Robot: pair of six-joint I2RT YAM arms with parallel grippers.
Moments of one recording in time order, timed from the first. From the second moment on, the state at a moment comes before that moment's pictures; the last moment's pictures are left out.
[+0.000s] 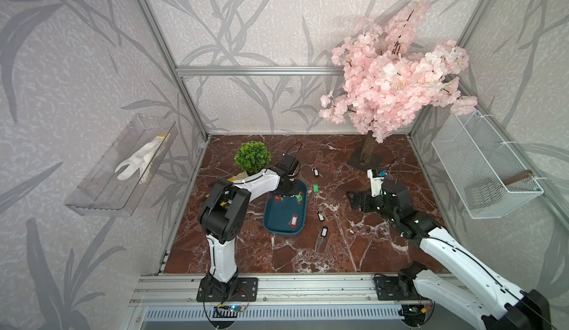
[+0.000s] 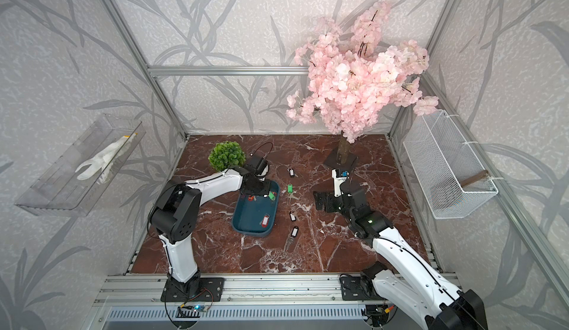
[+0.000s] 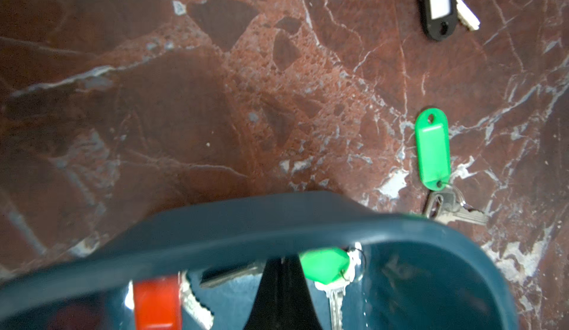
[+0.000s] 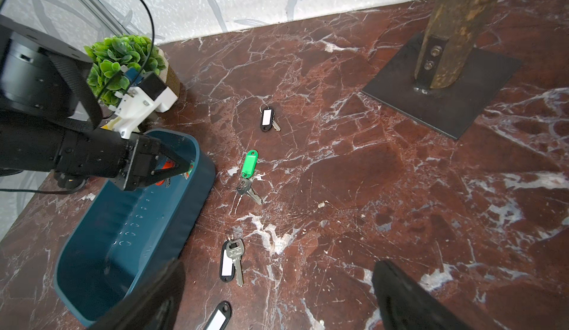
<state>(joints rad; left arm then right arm) -0.50 1.87 1.24 -0.53 0.04 -0.36 0.46 0.90 0.63 -0.29 -0.01 0.39</state>
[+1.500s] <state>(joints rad) -0.67 2.12 1.77 -0.52 0.04 -0.34 0.44 0.68 0.64 -0.36 0.19 0.32</state>
